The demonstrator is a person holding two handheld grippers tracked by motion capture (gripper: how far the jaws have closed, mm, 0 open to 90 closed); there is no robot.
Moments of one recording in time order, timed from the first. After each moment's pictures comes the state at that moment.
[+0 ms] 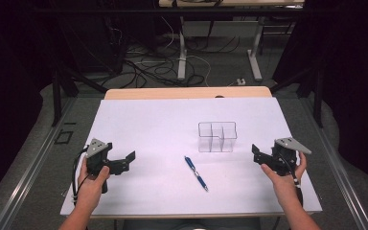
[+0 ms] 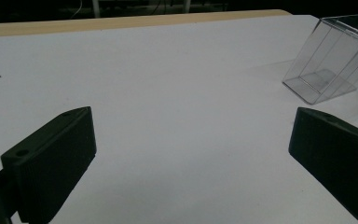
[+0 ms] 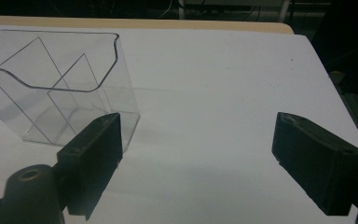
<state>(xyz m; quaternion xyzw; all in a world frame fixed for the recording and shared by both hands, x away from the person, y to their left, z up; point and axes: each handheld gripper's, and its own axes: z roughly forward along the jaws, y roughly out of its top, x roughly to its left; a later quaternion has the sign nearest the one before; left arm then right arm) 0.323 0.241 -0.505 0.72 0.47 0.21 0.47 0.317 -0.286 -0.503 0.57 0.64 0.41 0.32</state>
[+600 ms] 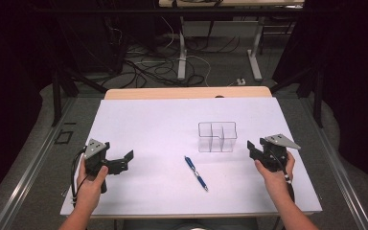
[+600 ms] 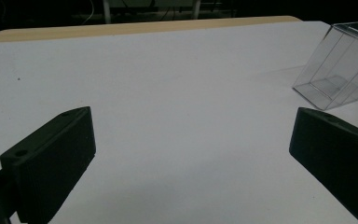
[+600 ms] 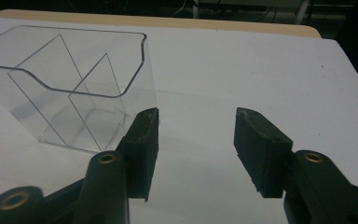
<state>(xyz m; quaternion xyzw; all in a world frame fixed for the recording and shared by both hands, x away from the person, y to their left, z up) 0.321 0.245 -0.506 0.70 0.48 0.23 0.47 0.332 -0.268 -0.508 0.55 0.65 0.42 0.31</state>
